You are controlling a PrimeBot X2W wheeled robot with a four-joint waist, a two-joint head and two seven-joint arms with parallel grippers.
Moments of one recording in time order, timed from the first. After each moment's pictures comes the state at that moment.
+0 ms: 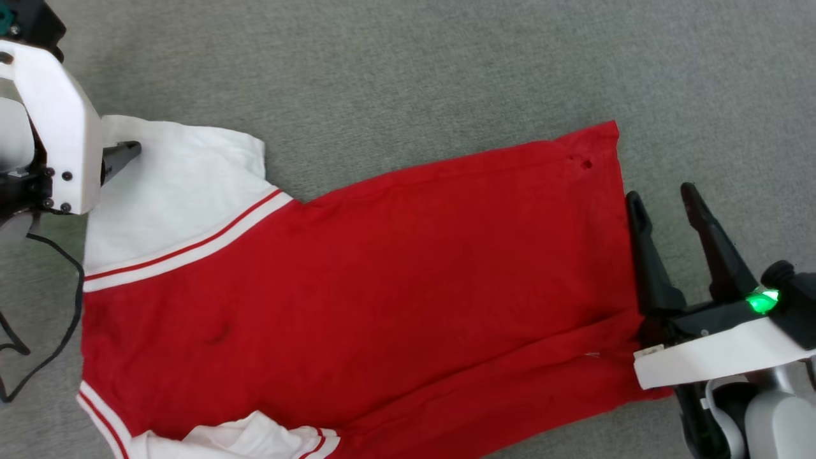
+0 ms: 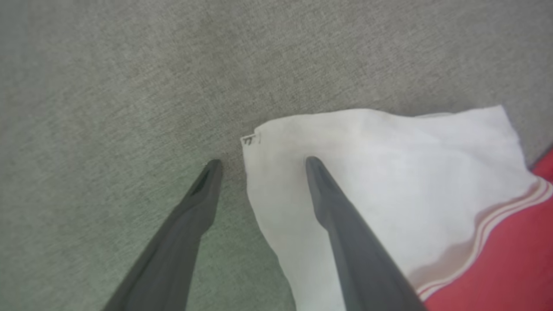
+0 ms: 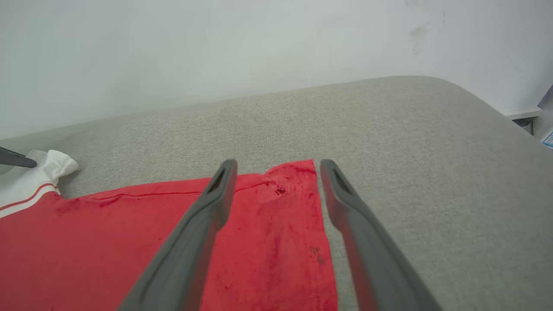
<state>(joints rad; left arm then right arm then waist) -0.87 0.78 -0.41 0.18 -0.81 -0.04 1.06 -0.12 -0.06 0.06 -0.22 0.27 0.13 -0.01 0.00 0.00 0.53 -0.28</state>
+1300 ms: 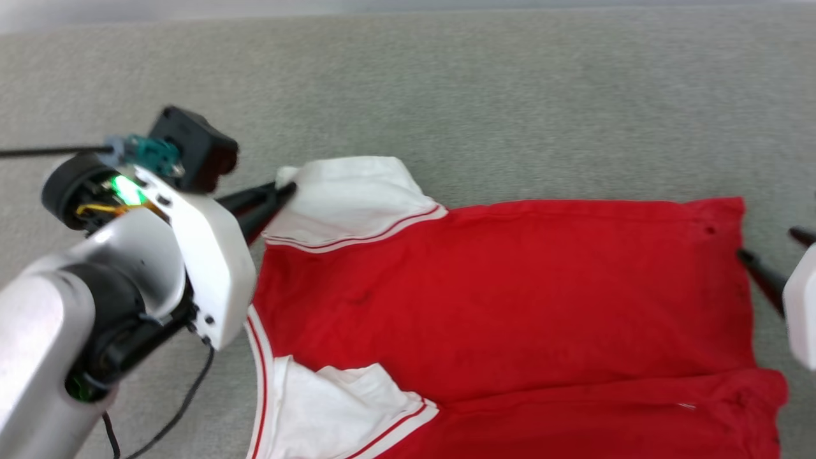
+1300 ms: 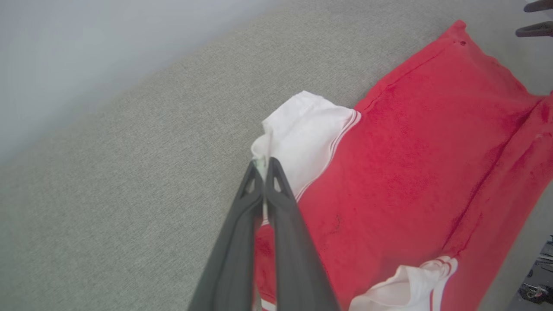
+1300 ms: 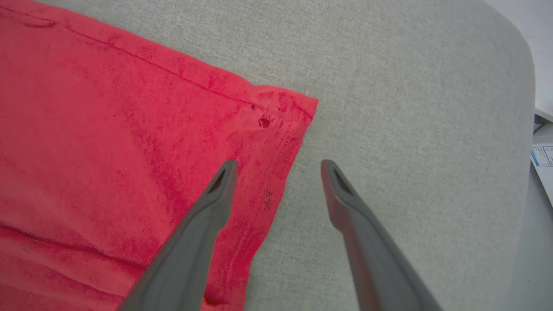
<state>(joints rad) -0.60 0.73 -0.47 -0.31 -0.79 -0.07 0.73 -0.24 -0.57 0.03 -0.24 0.43 0.13 0.92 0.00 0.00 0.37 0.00</state>
